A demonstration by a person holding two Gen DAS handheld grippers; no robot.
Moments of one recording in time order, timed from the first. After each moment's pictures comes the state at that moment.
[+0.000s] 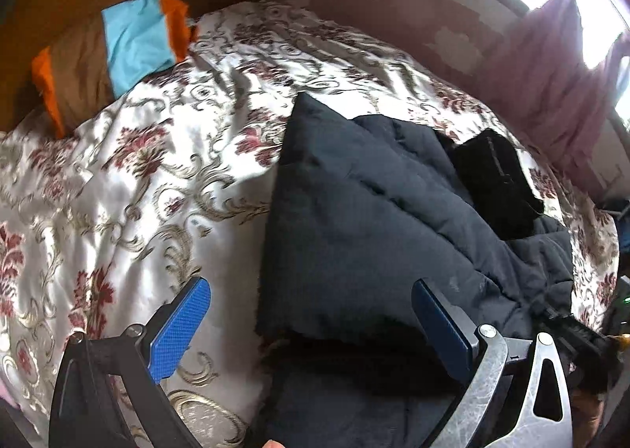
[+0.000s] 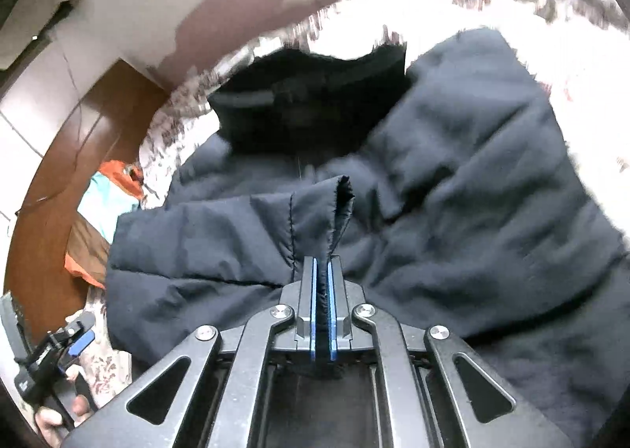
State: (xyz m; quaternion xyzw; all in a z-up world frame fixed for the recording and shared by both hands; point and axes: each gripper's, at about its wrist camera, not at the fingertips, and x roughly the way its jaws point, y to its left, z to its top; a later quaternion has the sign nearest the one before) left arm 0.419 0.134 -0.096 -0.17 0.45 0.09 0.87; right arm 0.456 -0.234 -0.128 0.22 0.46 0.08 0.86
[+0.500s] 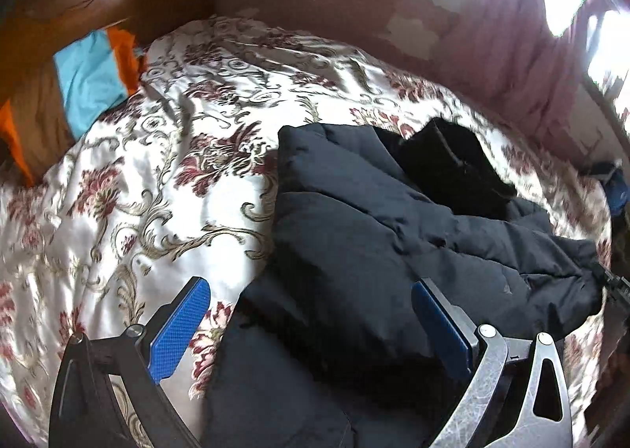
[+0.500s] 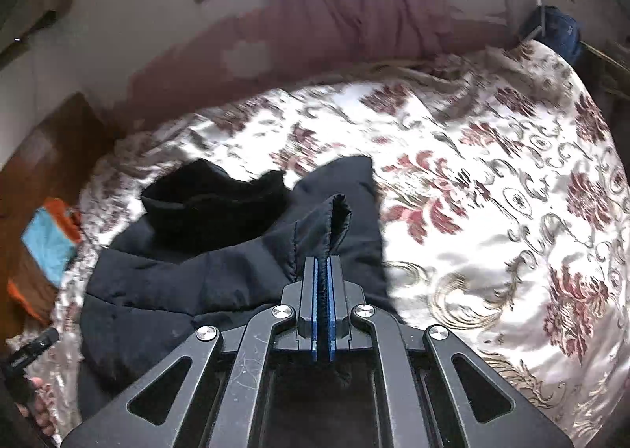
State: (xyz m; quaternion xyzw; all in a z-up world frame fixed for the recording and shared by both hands) left arm 0.455 0.076 -0.078 -0.11 0.45 0.05 0.88; right arm 0.454 -0.353 -0.068 0.14 0.40 -0.06 0.90
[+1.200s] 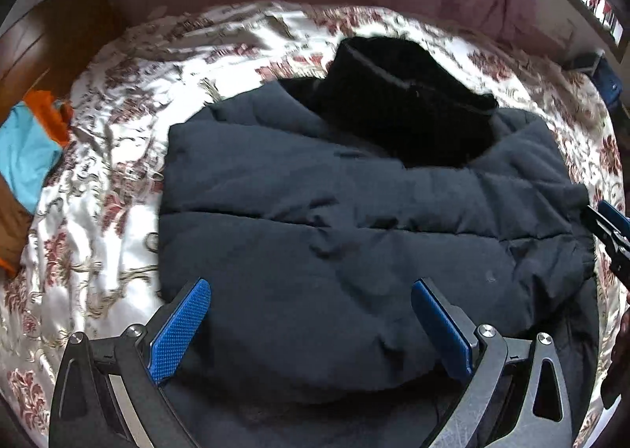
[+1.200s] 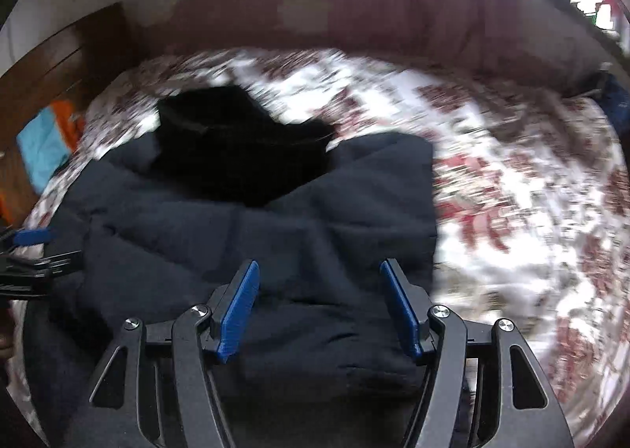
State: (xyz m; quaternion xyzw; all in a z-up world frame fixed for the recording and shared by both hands) left arm 0.521 -0.014 -0.112 0.02 0.53 -0.03 0.85; right arm 0.478 -0.284 -0.099 0.00 0.45 0.02 0.89
